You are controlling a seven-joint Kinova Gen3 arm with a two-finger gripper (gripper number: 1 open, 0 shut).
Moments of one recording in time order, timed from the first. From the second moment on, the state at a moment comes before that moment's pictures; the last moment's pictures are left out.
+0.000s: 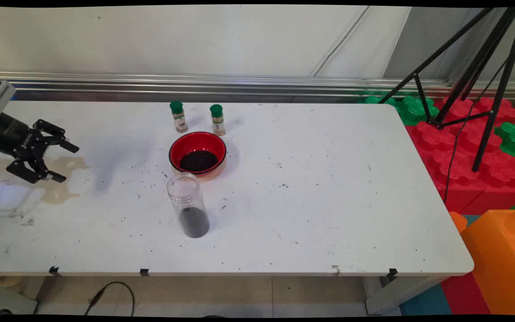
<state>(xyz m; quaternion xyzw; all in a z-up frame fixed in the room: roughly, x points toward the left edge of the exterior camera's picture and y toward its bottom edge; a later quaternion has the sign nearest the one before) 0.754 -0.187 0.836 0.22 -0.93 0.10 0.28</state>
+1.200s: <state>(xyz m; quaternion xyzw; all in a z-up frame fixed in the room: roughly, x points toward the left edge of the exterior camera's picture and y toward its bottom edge) 0.683 -0.207 0.868 0.21 -0.92 0.09 0.31</state>
